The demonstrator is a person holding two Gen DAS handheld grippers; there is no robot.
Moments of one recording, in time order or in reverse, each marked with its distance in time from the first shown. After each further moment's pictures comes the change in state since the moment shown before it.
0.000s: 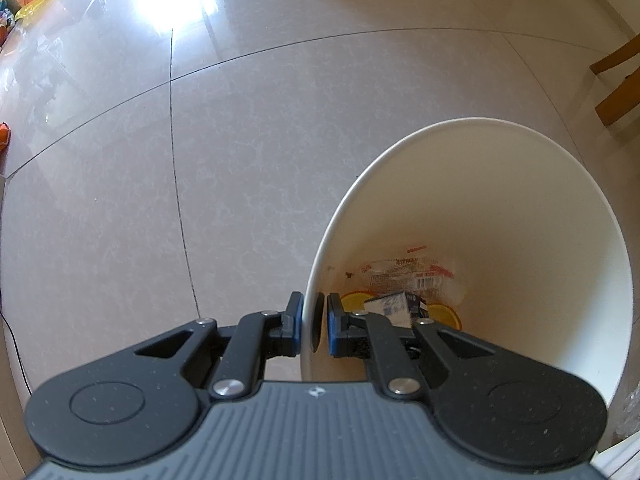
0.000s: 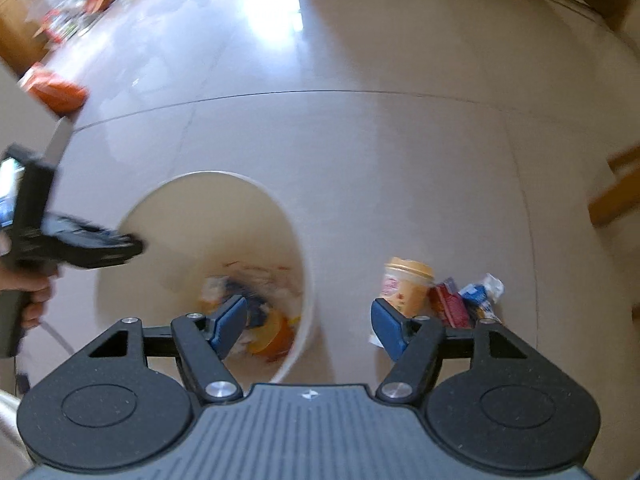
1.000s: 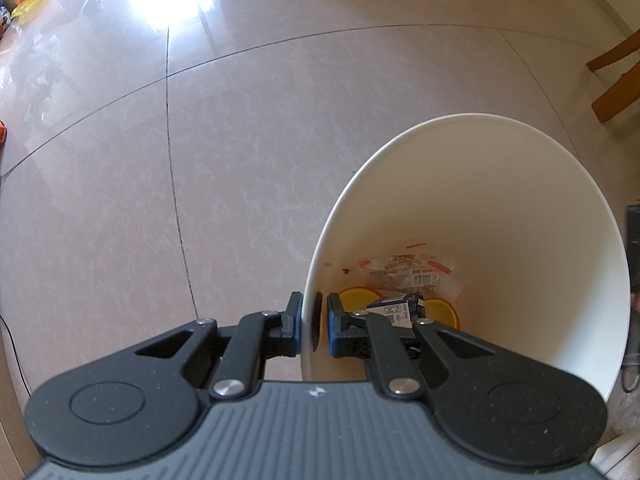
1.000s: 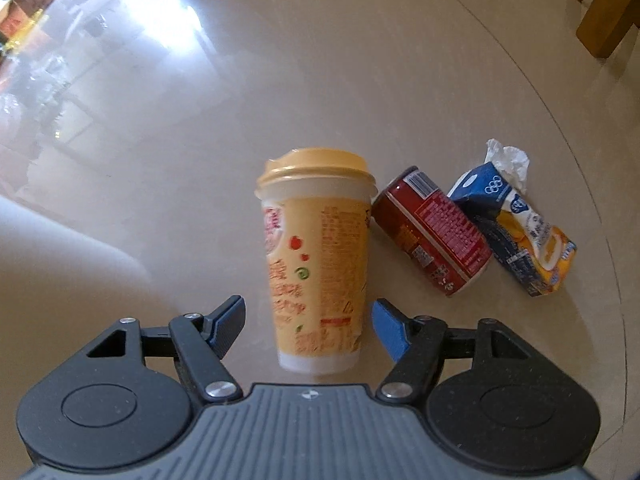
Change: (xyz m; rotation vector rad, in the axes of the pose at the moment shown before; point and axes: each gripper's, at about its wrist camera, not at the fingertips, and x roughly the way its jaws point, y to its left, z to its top) left arm 0.003 0.002 0.001 0.005 0.009 -0.012; right arm 0.247 -0.127 -0.072 0.315 0.062 -0.057
